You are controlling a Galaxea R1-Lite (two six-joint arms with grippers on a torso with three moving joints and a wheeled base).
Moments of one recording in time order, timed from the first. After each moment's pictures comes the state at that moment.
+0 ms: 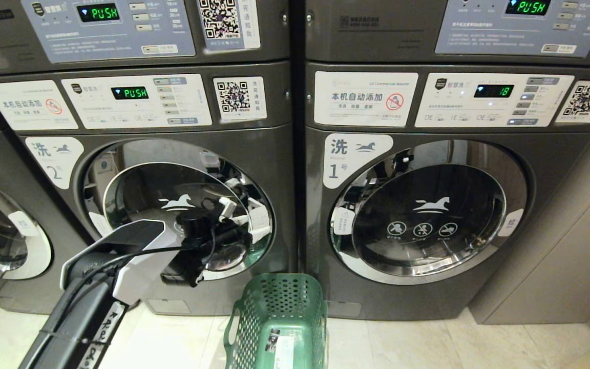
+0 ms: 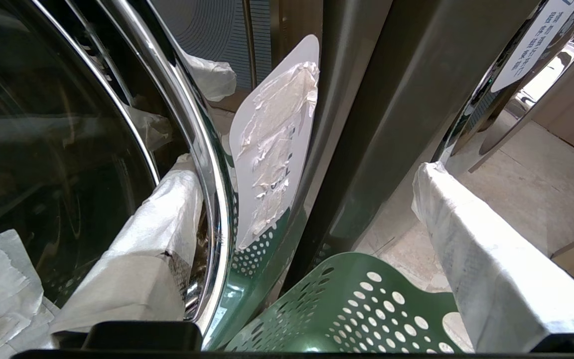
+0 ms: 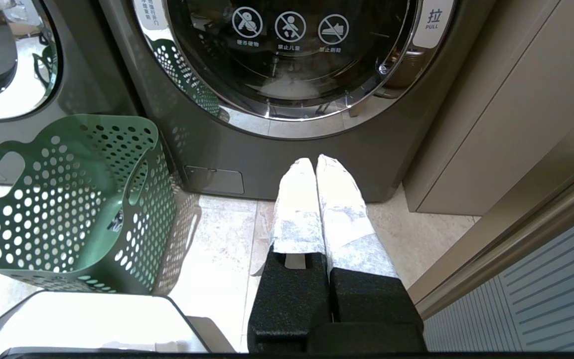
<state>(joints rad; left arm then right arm) -0.23 2.75 -1.57 -1.10 -0.73 -0.01 0.01 0.00 -0.08 0.18 0.00 -0.03</state>
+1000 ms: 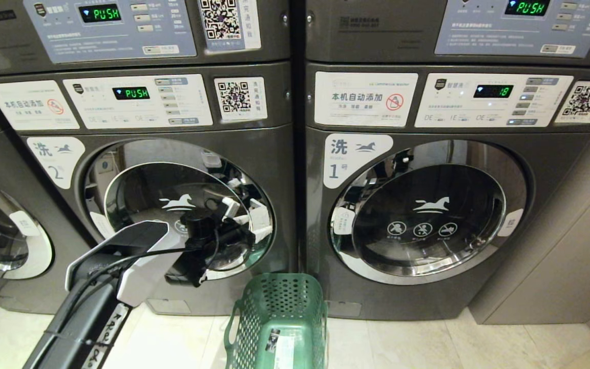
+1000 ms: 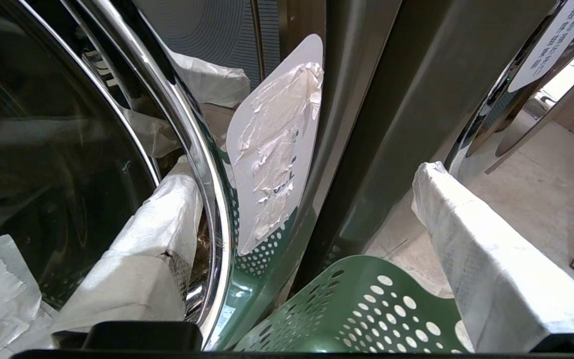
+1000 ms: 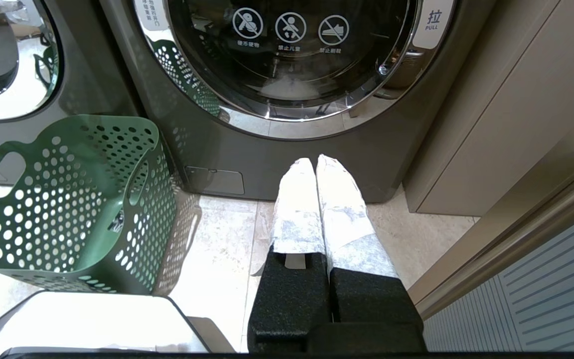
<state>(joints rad) -0.25 2.77 -1.60 -1.09 -0.68 0.01 0.01 0.00 -0.08 0.18 0.00 -0.03</state>
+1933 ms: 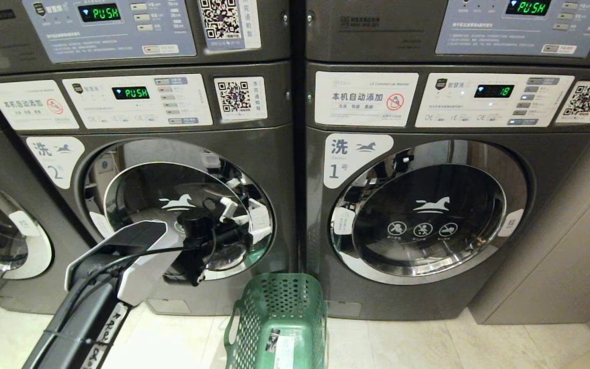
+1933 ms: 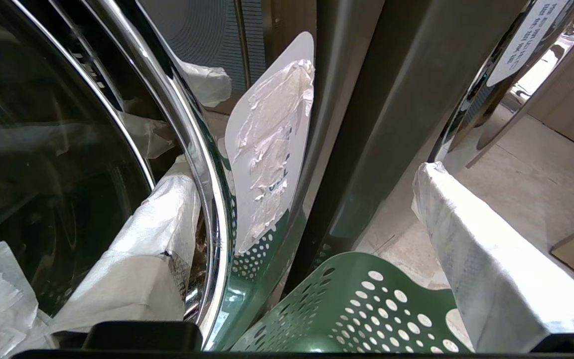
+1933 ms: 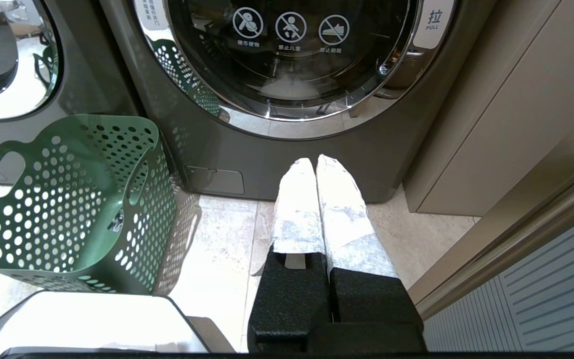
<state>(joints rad) -0.25 2.77 -1.60 -1.09 -0.77 0.00 0.01 0.00 -0.08 0.18 0.00 -0.03</state>
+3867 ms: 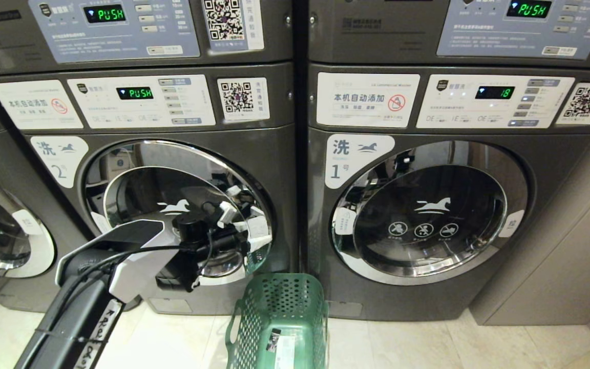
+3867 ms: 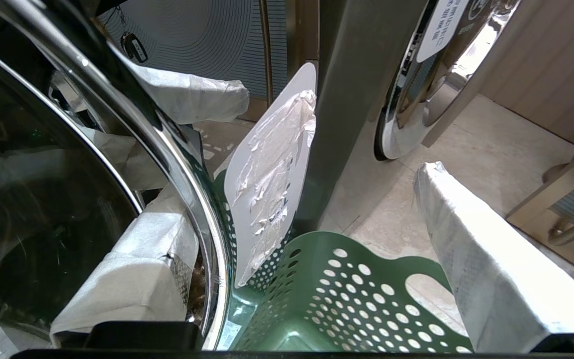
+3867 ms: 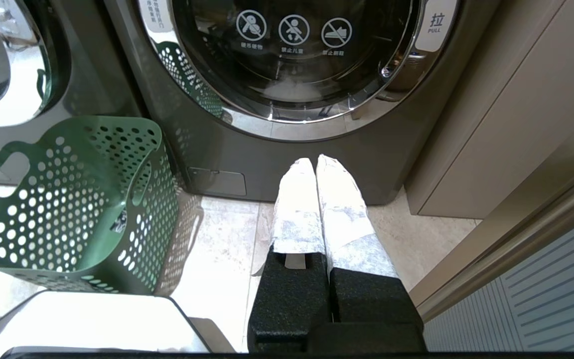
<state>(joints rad) -0.25 2.73 -1.48 -1.18 -0.88 0.01 0.01 0.00 -0.08 0.18 0.00 -0.02</state>
